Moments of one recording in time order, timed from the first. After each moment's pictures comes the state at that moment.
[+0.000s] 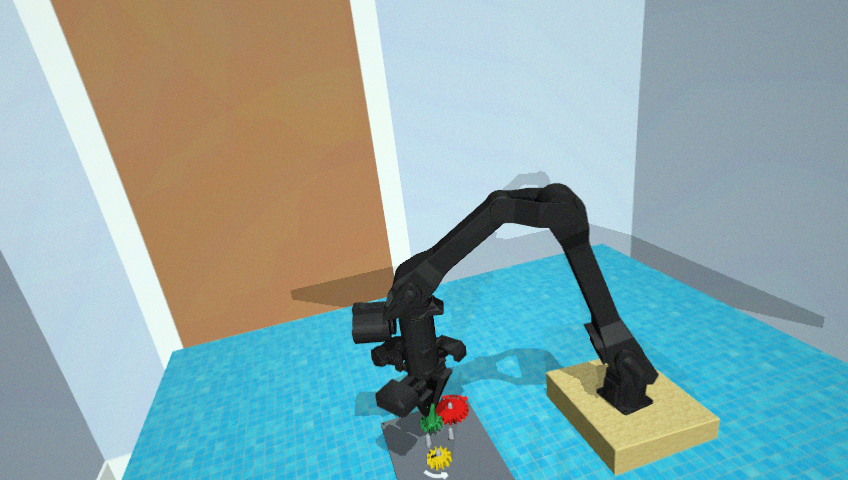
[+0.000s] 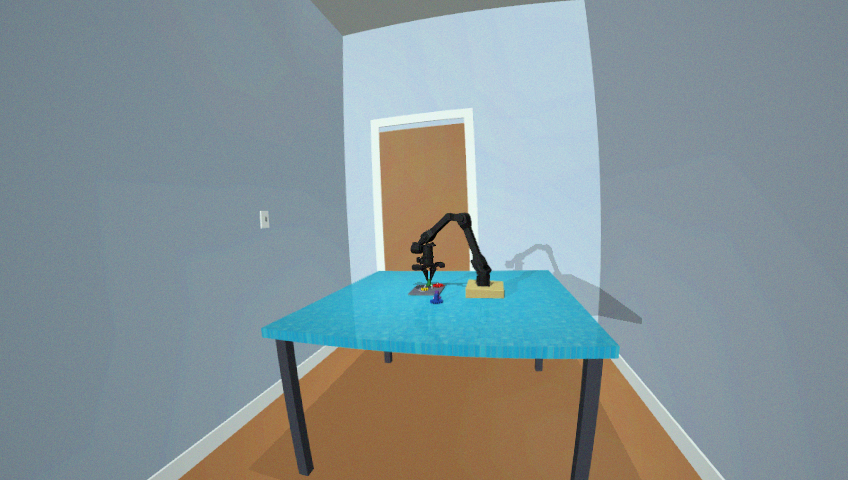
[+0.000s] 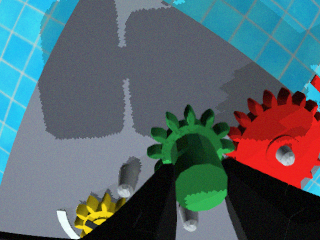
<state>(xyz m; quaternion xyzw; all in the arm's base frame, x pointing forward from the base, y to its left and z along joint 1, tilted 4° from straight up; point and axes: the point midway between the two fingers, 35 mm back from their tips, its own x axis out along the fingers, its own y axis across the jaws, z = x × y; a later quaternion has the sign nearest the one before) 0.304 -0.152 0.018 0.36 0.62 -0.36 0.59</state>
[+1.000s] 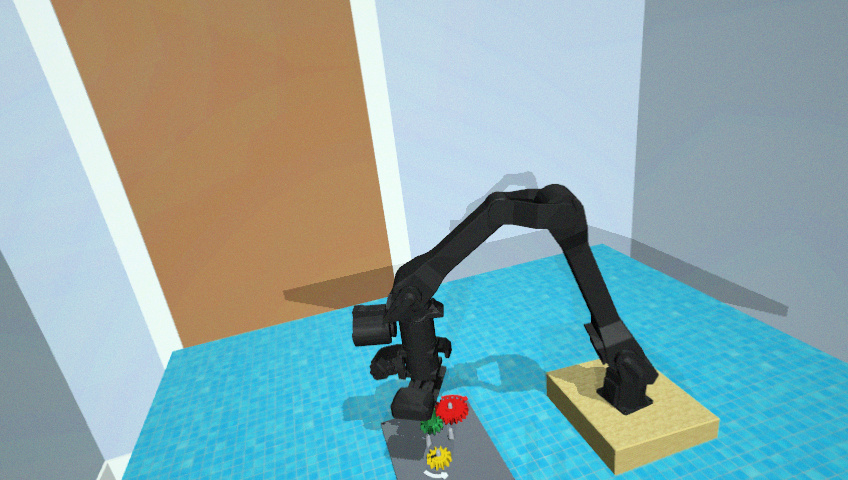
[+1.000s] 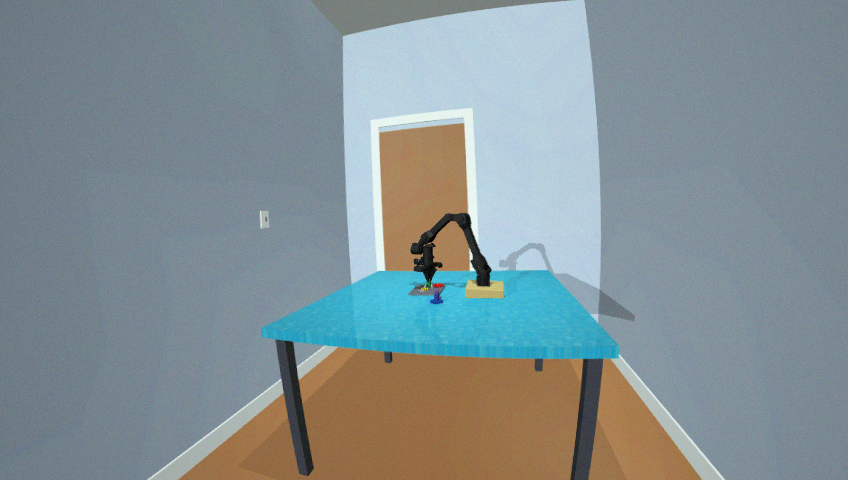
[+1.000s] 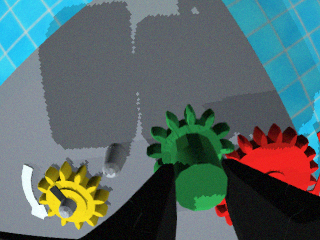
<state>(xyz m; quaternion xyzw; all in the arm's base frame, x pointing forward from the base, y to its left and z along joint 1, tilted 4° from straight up) 0.304 -0.152 0.013 0.24 0.68 -0.23 0.65</state>
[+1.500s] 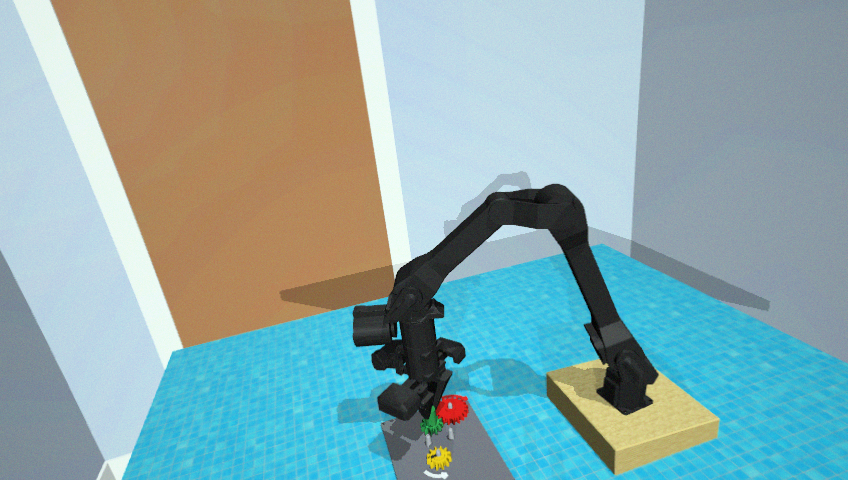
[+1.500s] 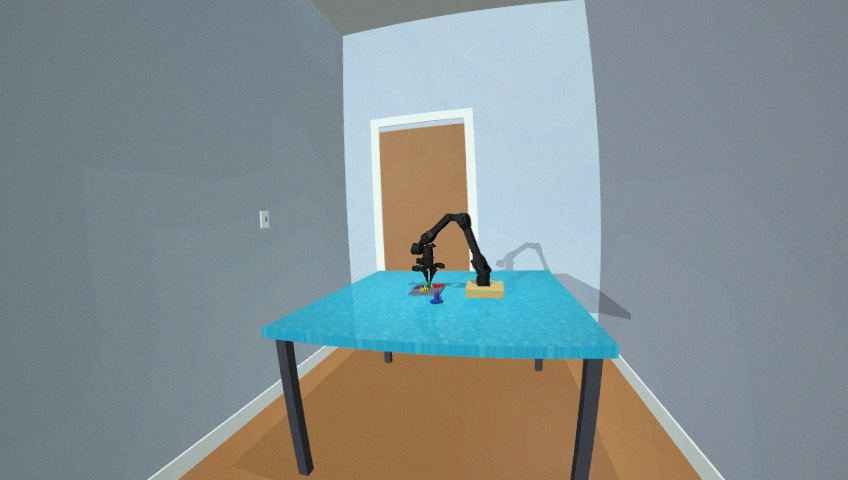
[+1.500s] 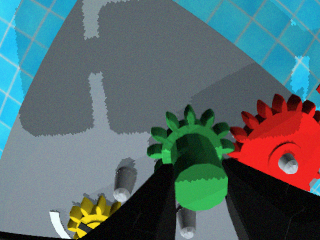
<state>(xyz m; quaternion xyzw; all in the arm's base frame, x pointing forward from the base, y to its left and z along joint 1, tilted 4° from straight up) 0.304 -0.152 0.011 0.35 0.63 -0.35 0.60</state>
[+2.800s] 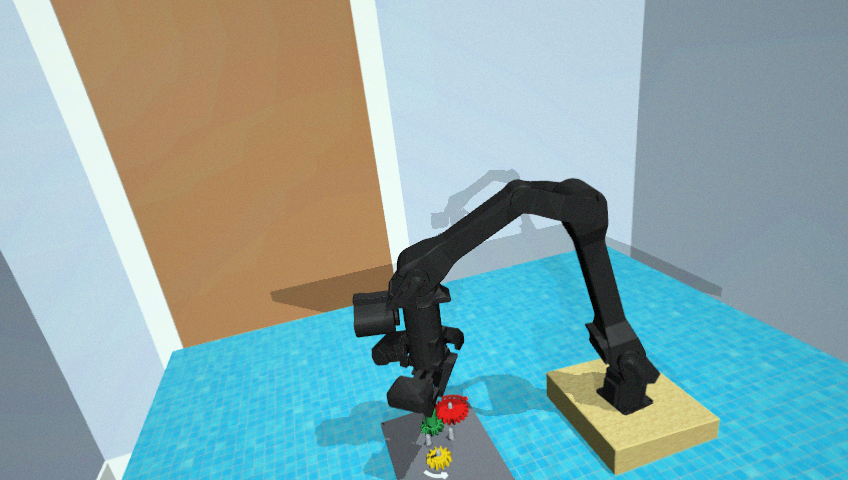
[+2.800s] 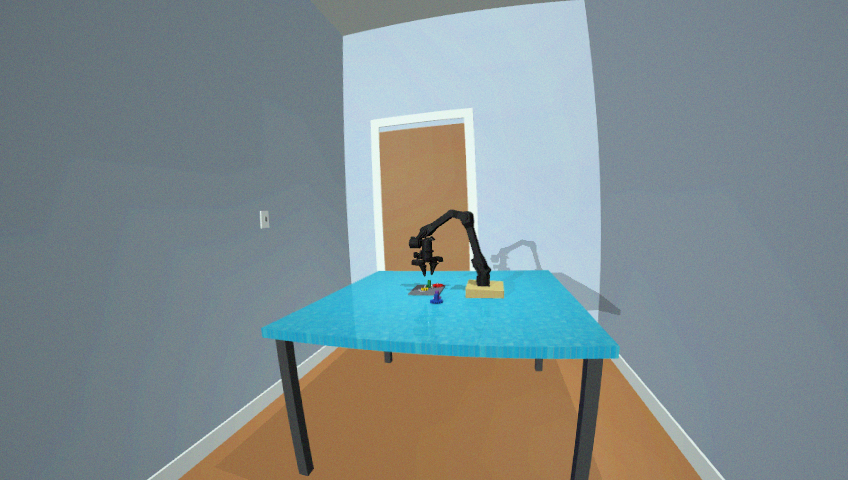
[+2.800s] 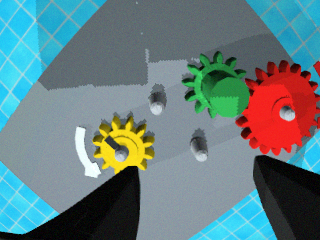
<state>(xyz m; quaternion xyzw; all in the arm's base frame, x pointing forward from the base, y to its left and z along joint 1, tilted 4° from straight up) 0.307 -0.121 0.054 0.29 0.66 -0.29 0.63</state>
